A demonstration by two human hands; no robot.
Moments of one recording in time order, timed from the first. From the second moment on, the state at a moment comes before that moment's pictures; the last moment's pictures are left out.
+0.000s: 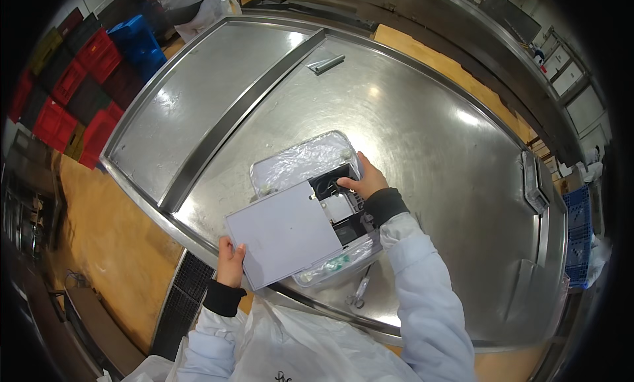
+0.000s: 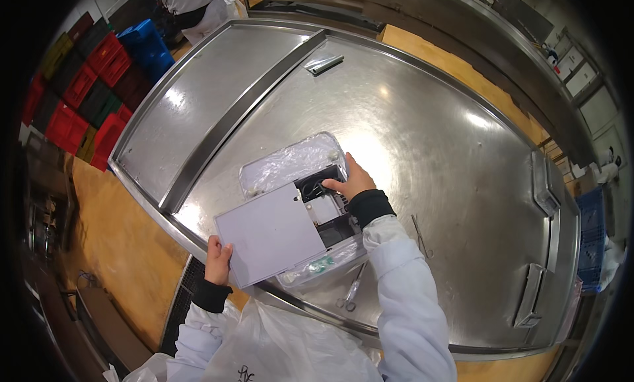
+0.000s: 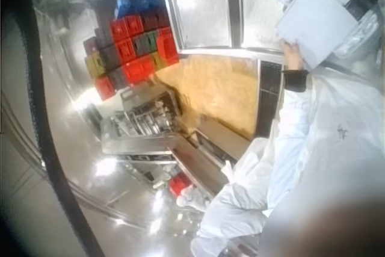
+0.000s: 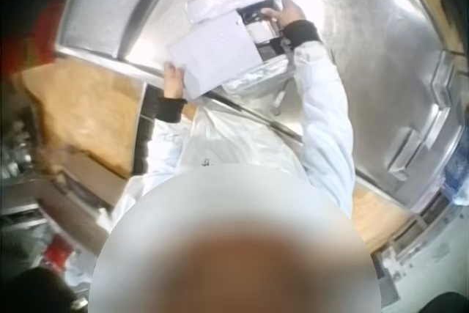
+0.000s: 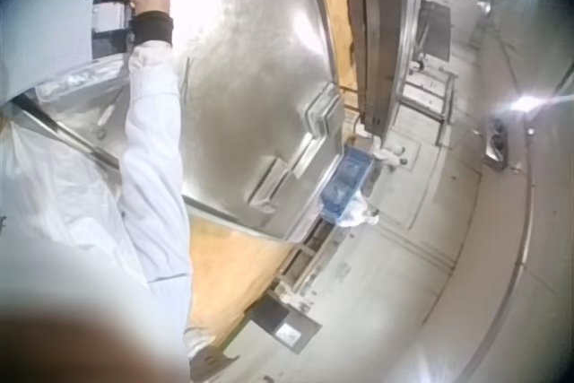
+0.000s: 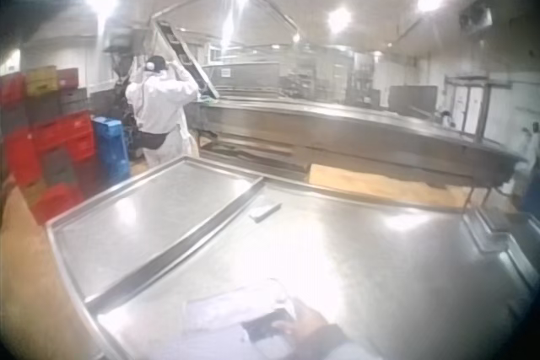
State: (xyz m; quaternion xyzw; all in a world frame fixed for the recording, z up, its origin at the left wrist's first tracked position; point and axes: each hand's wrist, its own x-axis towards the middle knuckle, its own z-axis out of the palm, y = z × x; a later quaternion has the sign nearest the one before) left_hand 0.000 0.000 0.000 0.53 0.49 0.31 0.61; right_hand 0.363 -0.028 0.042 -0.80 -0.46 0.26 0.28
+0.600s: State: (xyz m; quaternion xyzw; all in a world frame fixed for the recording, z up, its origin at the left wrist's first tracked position) left_hand 0.034 -0.014 0.029 0.67 0.66 0.21 0.28; right_hand 0.357 -0.027 0.039 -0.85 -0.42 0.21 0.25
